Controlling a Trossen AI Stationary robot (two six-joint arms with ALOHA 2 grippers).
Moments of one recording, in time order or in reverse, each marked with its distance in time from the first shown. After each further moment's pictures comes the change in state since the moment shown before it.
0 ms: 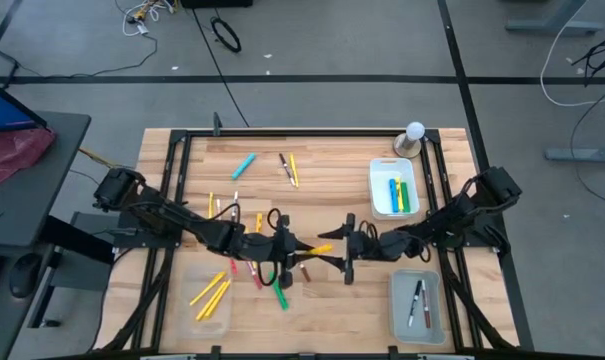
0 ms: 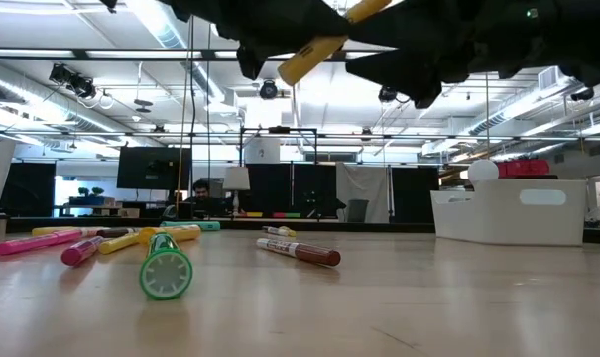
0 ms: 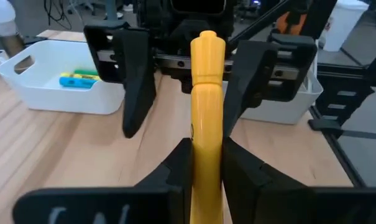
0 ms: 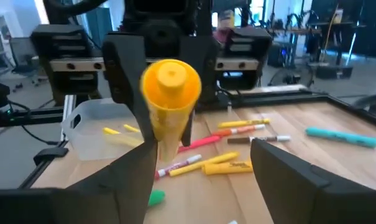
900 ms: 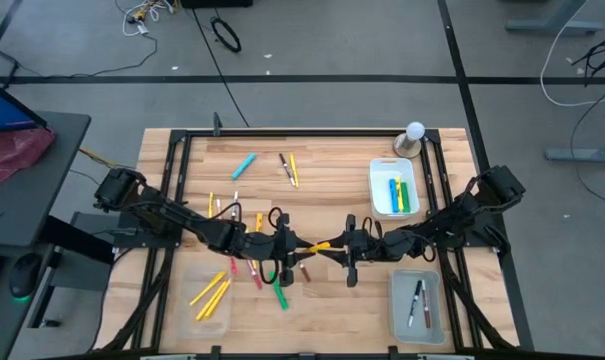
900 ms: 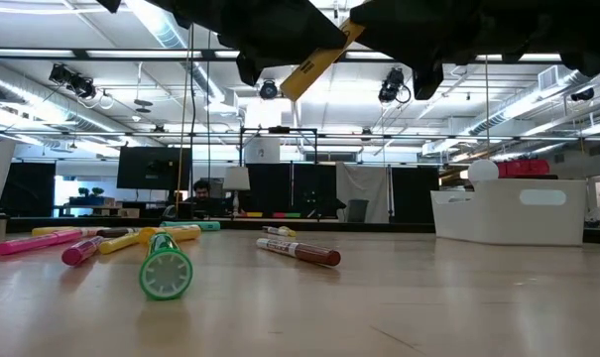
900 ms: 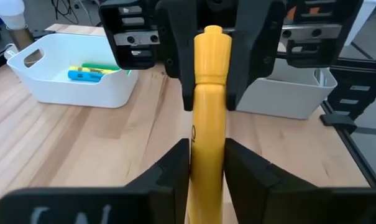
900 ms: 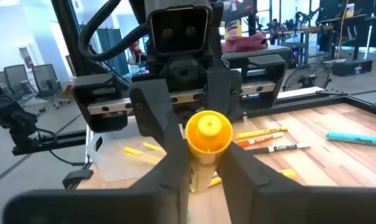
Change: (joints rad) left arm 0.003 0.002 -0.001 -0.018 -0.011 -0.001; right arm 0.012 -0.029 0.005 0.016 -0.024 0.085
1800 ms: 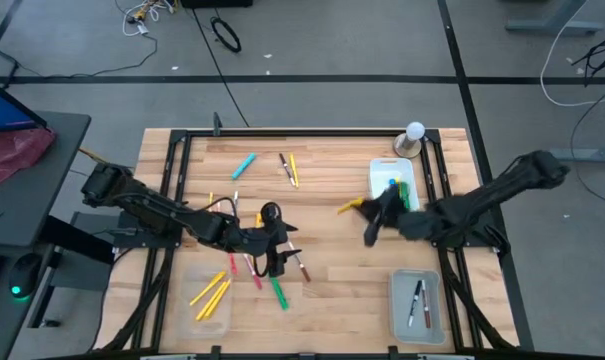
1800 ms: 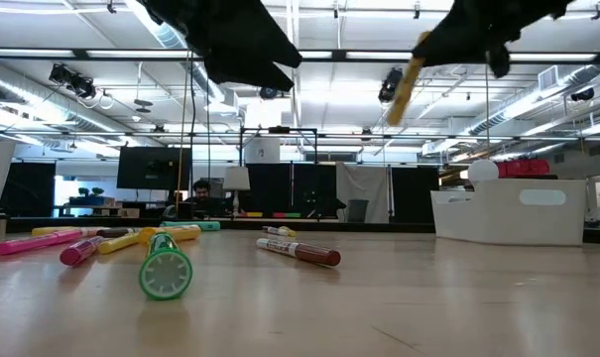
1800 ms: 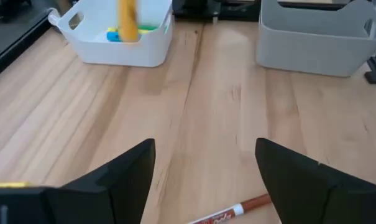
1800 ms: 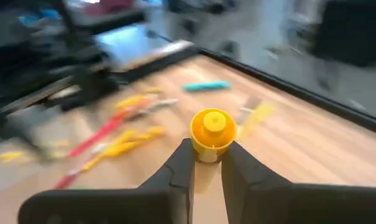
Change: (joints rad) left arm 0.000 -0.123 0.000 -0.327 -0.054 -0.036; right arm -0.054 -0.580 0.151 -1.267 0.376 0.448
